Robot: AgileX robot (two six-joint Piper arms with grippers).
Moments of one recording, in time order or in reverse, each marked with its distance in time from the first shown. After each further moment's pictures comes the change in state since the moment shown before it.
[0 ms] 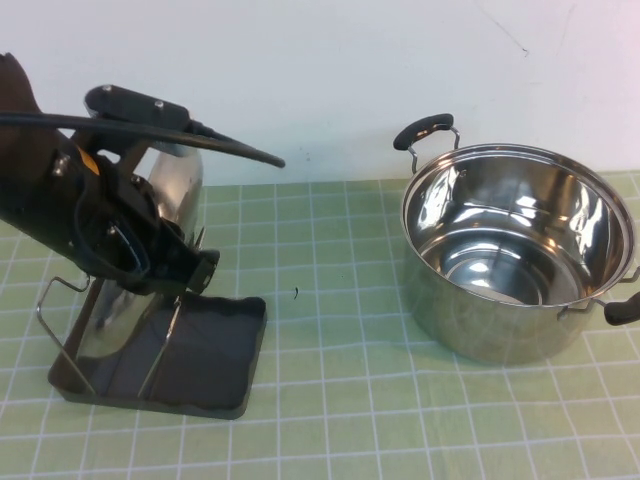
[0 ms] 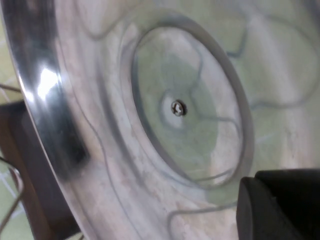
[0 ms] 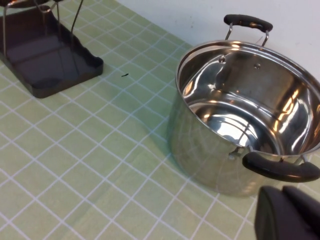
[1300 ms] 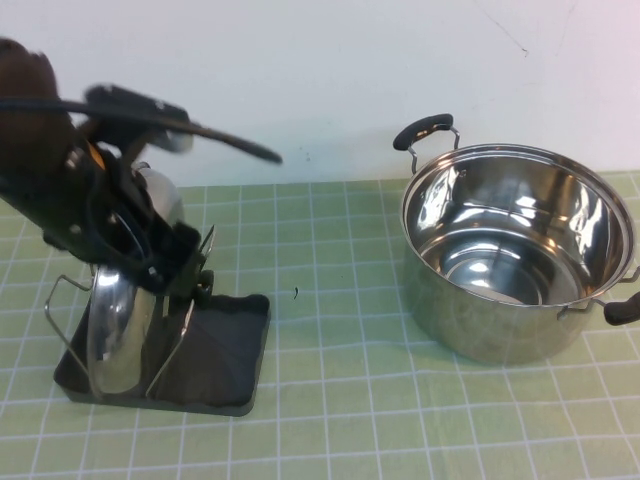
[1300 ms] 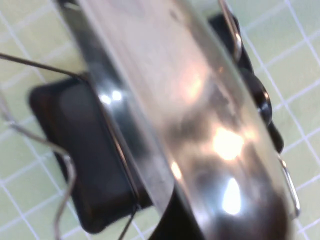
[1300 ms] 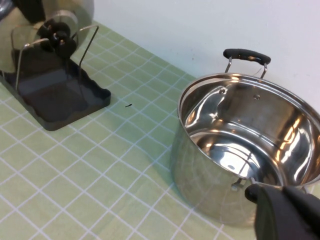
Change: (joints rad) right arm 0.000 0.000 0.000 -0.013 -0.082 0.019; left arm 0.000 0.063 -0.046 0.106 0.027 -0.056
